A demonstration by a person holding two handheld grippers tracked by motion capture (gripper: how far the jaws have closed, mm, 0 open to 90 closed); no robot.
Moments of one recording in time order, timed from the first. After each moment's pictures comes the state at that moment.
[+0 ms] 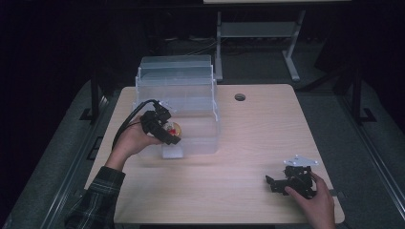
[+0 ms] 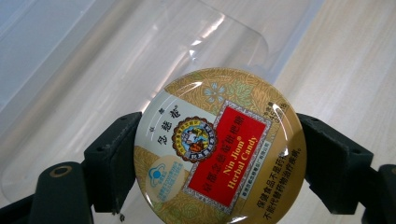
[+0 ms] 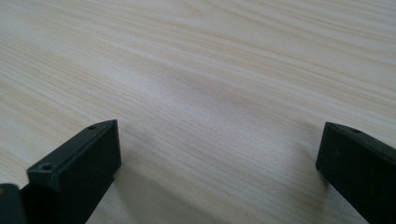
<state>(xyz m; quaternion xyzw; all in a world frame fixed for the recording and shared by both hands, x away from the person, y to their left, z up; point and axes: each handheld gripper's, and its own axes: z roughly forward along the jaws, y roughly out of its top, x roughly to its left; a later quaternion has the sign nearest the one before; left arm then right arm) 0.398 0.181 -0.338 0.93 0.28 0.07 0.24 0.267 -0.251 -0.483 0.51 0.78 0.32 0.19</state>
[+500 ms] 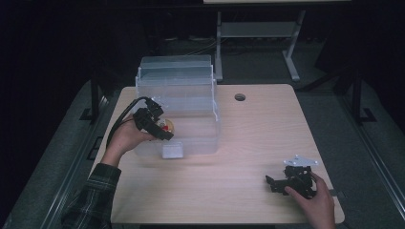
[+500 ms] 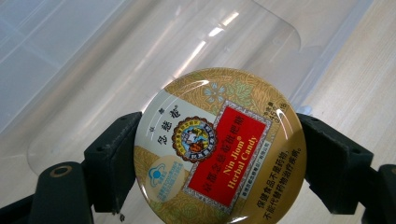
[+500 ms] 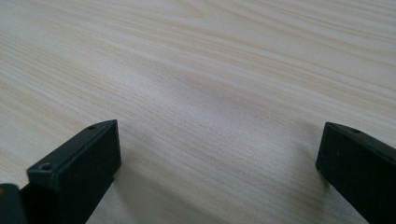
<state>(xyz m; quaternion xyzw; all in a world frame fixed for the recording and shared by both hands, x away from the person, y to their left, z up) 0.411 0.203 -0.339 0.92 0.31 0.08 0.23 0.267 -0.251 -0.483 0.51 0.78 0.32 0.19</state>
